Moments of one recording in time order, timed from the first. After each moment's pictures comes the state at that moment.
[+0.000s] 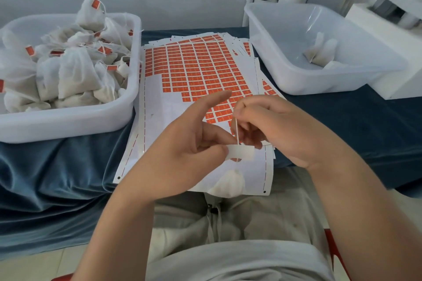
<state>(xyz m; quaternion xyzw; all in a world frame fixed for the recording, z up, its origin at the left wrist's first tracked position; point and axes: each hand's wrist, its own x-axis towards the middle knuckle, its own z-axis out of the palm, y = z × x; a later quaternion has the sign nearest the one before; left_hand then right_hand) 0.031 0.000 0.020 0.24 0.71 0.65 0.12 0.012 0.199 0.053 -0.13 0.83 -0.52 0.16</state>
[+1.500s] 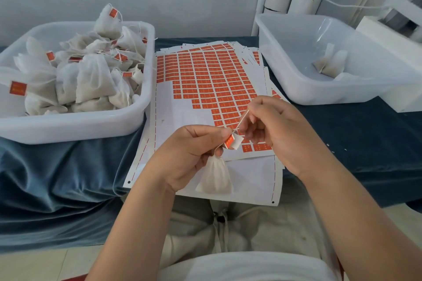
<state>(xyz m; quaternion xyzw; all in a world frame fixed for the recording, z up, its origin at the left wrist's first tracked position) 0.000 -0.006 -0.011 0.04 0.63 0.75 0.21 0.000 0.192 0.032 -0.10 0.78 -0.62 0.04</state>
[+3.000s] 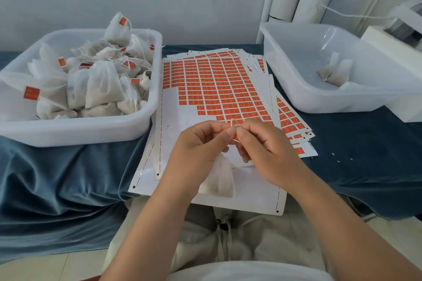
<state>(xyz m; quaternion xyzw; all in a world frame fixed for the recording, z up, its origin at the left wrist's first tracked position) 0.007 0.011 -0.011 0.03 0.70 0.71 0.01 -0.007 0.184 -0.014 -0.21 0.84 -0.49 -0.05</state>
